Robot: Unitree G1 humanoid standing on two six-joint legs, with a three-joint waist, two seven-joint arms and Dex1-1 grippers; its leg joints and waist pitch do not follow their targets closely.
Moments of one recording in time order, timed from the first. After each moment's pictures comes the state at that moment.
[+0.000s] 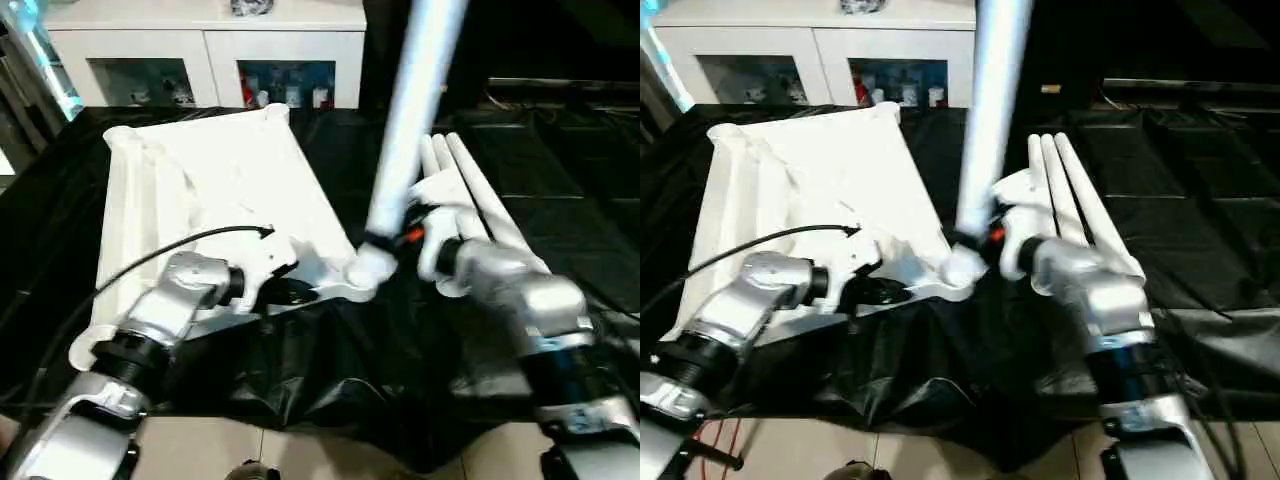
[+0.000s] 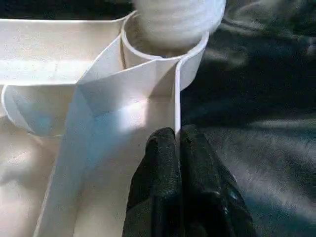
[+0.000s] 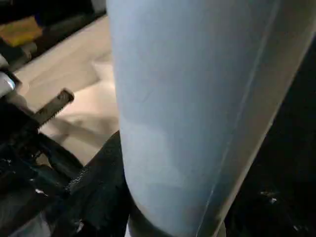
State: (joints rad) left arm -0.59 0.38 -0.33 0.50 -0.06 0.23 -1.06; right arm -0.55 -0.27 0.13 0.23 0.31 0.61 0.64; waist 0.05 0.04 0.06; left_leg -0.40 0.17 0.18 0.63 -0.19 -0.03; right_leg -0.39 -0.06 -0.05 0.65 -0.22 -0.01
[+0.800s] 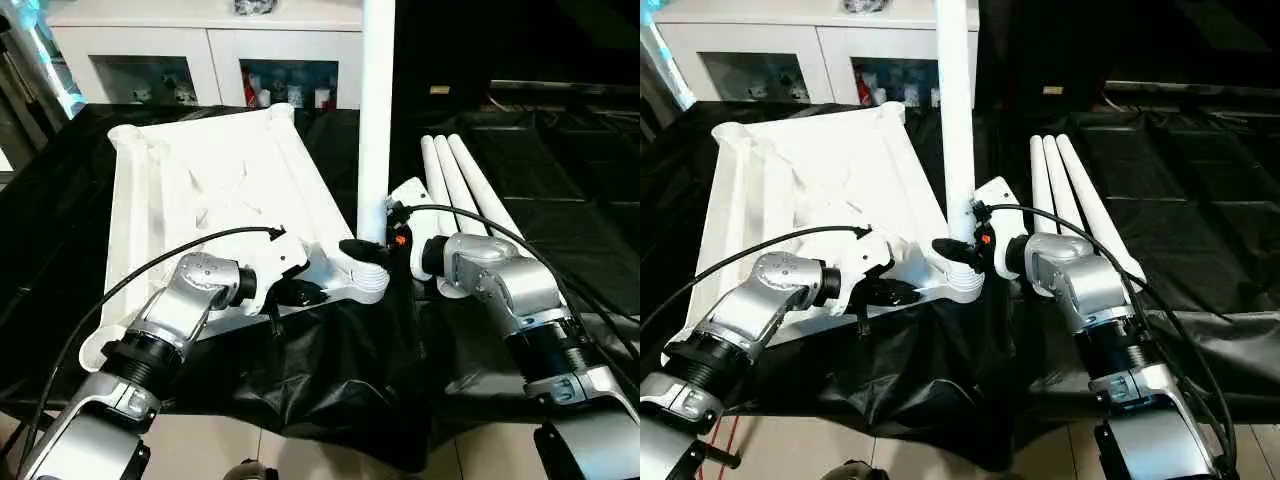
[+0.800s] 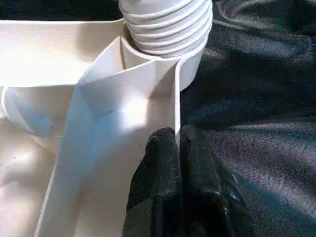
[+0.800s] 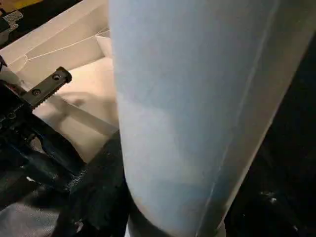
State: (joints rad) left arm -0.59 0.37 -0.34 0.49 -0.04 0.24 -1.05; right arm -0.64 -0.30 0.18 0.35 0.26 0.60 0.74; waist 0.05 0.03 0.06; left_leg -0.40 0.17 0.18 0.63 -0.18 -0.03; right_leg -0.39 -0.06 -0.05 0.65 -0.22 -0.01
